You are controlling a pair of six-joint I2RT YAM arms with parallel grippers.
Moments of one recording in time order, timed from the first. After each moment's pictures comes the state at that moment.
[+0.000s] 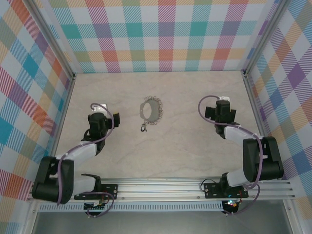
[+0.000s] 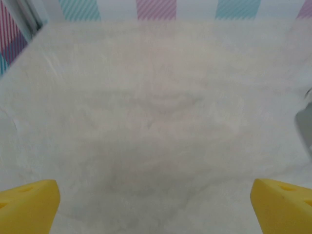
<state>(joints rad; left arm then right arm) -0.15 1.28 0.40 0.44 -0.24 -0.07 0.12 1.45 0.63 0.21 0.31 0.10</state>
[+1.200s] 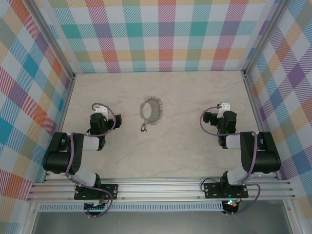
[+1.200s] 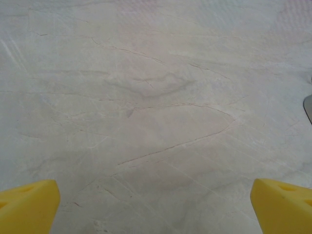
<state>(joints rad) -0.06 1.56 0.42 0.70 -0.04 -0.08 0.01 1.54 0.40 0.76 -0.03 0.05</state>
